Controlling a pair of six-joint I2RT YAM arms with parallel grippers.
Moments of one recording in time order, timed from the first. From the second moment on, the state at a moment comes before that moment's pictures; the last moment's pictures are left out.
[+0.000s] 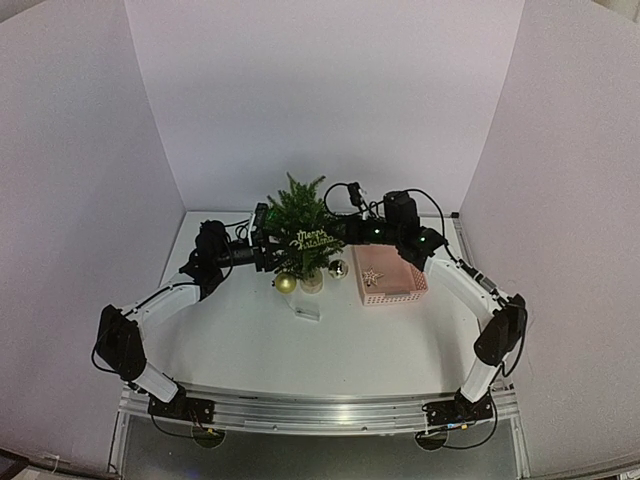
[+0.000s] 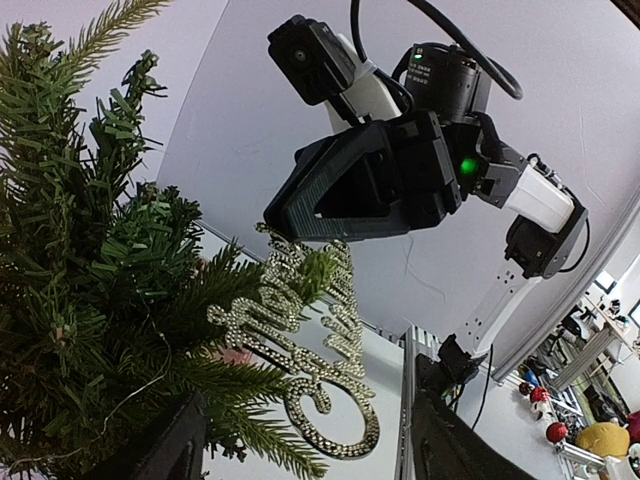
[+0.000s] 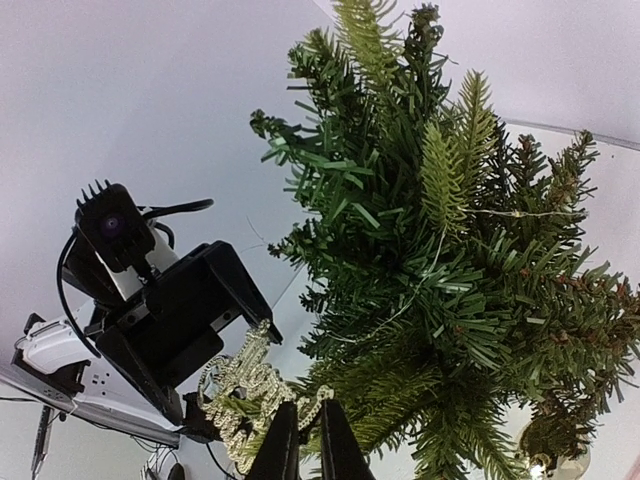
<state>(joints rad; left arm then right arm) -0.54 1.54 1.16 0.39 0.84 -0.47 0.60 1.79 1.74 -0.26 -0.59 0.61</state>
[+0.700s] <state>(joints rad) -0.54 1.54 1.19 0.33 0.84 -0.46 0.60 1.76 1.67 -0.12 -0.62 0.61</state>
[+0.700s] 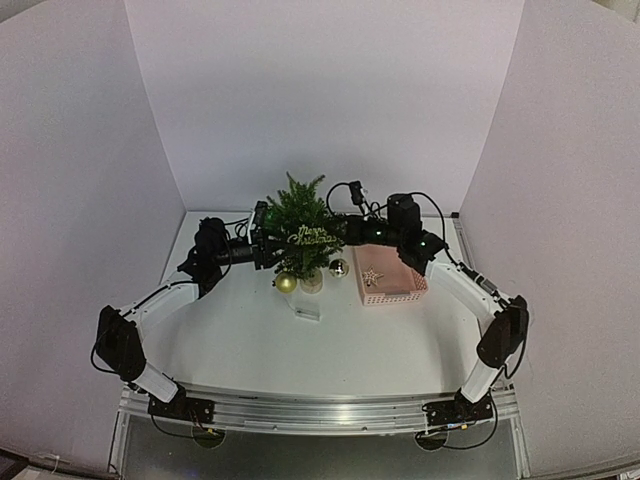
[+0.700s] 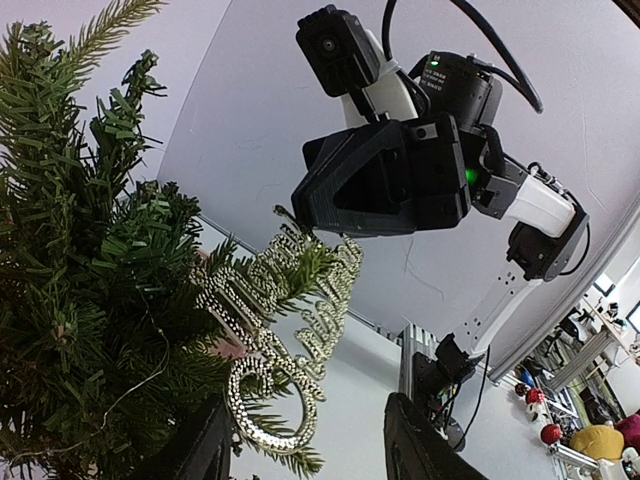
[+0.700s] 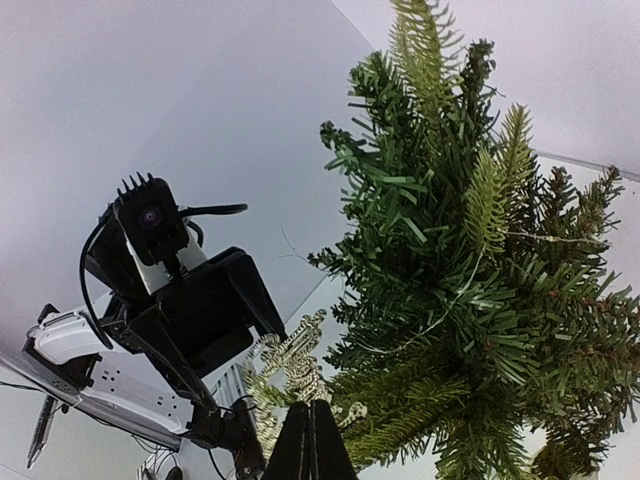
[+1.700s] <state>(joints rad) -0.54 1.57 1.24 0.20 0.78 -0.33 0.61 1.60 1.52 -0.17 -0.51 0.61</state>
